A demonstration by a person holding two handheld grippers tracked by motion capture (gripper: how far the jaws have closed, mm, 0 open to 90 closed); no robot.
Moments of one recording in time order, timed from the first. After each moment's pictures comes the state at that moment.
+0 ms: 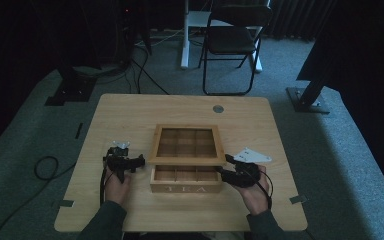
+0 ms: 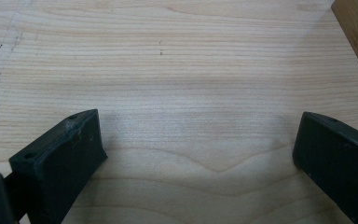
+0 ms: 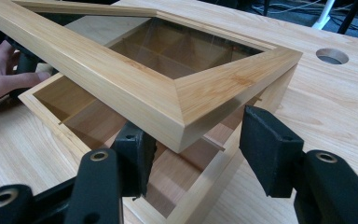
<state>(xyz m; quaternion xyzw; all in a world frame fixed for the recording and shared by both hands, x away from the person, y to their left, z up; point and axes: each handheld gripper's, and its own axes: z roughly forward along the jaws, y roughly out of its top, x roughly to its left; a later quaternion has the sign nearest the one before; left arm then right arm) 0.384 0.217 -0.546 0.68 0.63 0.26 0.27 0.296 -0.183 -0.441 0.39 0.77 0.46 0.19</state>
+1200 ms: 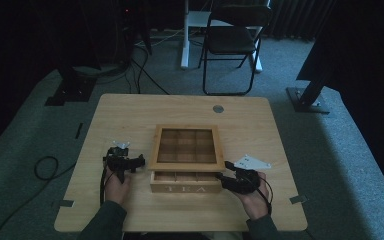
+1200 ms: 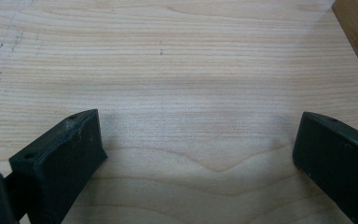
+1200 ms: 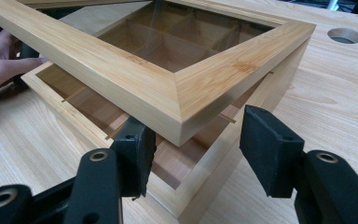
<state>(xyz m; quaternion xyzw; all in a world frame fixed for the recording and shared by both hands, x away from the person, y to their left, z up) 0.384 0.217 -0.546 0.68 0.64 0.26 0.26 0.286 -0.186 -0.460 0.40 0.78 0.46 0.17</state>
